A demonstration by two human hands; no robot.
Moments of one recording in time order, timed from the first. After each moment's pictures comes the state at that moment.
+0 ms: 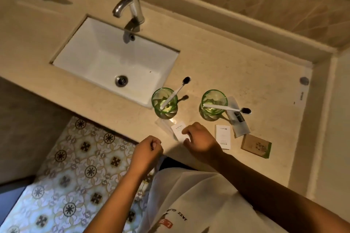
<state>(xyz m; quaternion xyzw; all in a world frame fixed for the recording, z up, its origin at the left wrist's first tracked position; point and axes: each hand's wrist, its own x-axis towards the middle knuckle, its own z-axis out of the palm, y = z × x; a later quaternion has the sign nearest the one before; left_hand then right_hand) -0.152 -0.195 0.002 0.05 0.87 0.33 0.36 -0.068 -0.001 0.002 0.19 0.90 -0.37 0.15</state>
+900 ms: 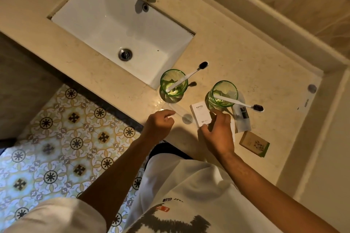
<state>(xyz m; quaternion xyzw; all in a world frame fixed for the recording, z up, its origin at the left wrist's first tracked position) -0.165 -0.164 -0.029 0.11 0.84 0.42 0.32 -0.051 0.013 -0.003 0.40 0.85 -0.32 0.08</state>
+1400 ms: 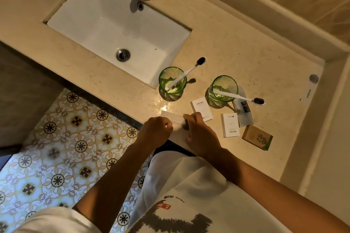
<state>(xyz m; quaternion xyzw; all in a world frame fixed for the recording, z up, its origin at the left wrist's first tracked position) -0.163 -0.178 -0.039 0.24 0.89 0.22 0.33 -0.060 -0.029 -0.018 0.18 0.94 -0.24 0.16</state>
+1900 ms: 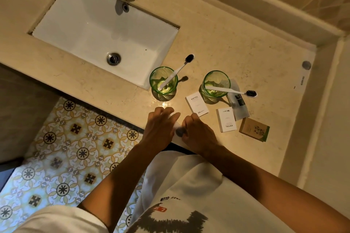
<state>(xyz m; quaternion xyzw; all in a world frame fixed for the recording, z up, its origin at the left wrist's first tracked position) -0.157 -0.156 -0.040 0.44 0.88 0.05 0.18 -0.056 -0.025 -0.029 0.23 0.91 -0.29 0.17</state>
